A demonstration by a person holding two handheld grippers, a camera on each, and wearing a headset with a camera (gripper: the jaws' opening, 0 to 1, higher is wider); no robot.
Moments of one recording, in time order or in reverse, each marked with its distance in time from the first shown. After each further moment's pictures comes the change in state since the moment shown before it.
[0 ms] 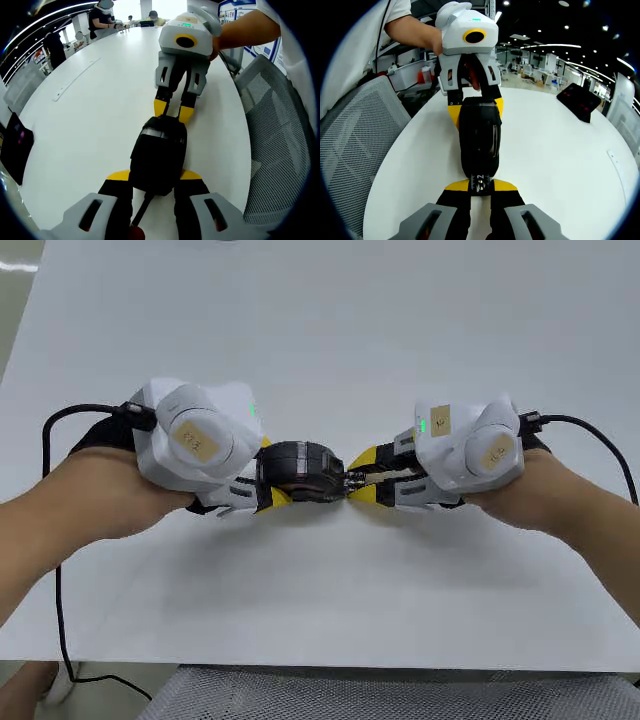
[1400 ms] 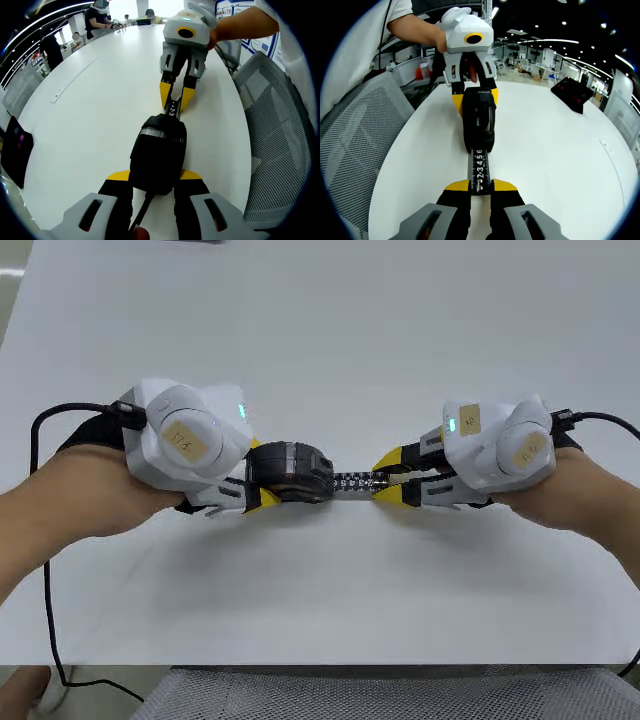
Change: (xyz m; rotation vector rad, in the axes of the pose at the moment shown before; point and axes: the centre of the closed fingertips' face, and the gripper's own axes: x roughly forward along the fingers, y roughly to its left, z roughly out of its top) left arm 0.000 0.000 -0.001 0.024 0.017 -0.008; right arm -0.031 0.000 -0.024 0.023 0.050 -0.022
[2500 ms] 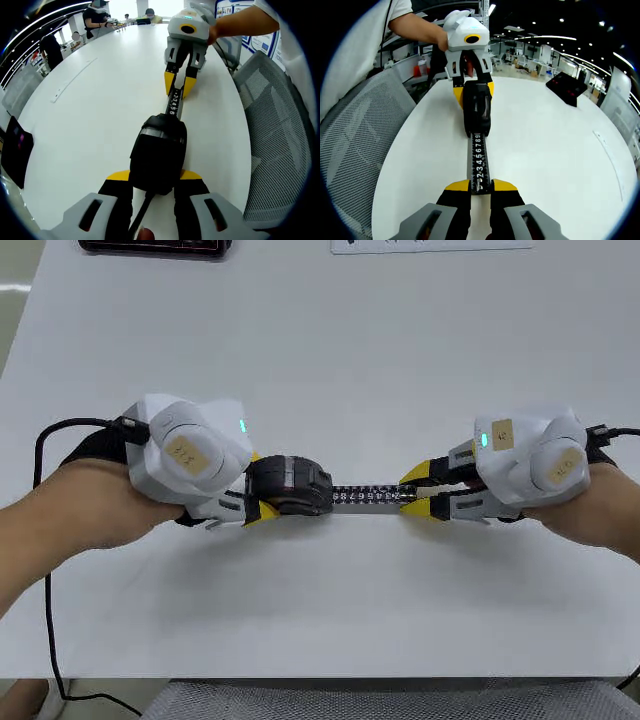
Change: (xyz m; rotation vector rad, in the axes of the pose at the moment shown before) left arm 0.000 -0.001 0.000 0.001 0.007 0.000; right arm -0.026 0.002 -0.019 0.017 0.035 -0.023
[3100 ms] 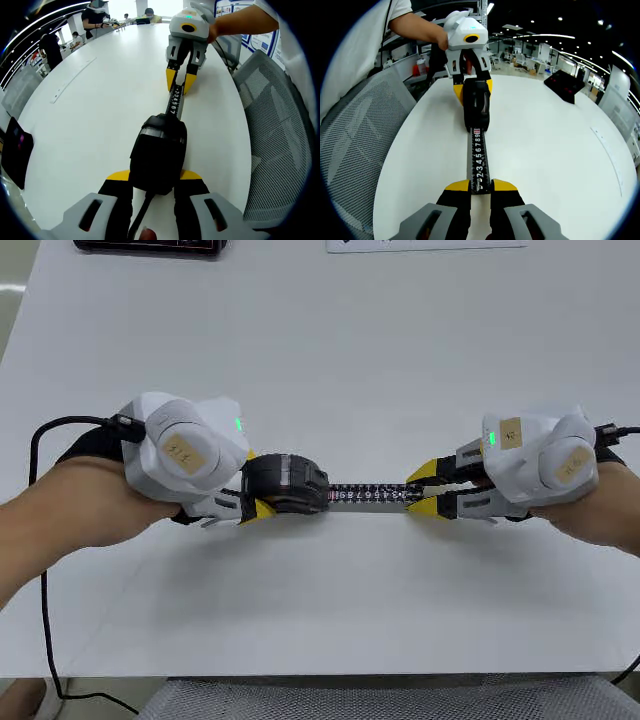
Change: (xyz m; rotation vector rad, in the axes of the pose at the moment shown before) left arm 0.000 0.000 0.000 0.005 0.003 0.000; right arm -0.008 0.001 -0.008 0.010 0.012 -0.009
